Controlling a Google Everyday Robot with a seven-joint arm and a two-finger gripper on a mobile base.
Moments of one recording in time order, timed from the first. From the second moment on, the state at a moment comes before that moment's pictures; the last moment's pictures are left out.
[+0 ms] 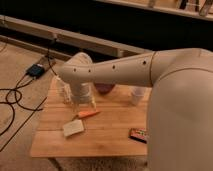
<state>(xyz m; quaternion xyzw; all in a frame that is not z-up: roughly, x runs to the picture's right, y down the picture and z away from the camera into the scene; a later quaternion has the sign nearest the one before) -0.103 0.104 0.703 -0.26 0.23 0.64 0.68</state>
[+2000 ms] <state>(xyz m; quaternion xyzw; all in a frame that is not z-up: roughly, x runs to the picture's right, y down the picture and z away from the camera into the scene) -0.103 0.104 0.703 -0.26 0.24 0.64 0.68</state>
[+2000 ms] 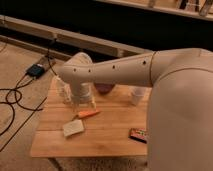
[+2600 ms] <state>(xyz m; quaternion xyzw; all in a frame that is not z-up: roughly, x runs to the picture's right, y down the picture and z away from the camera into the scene) -0.092 0.112 0.745 -0.29 0.23 0.59 0.72</state>
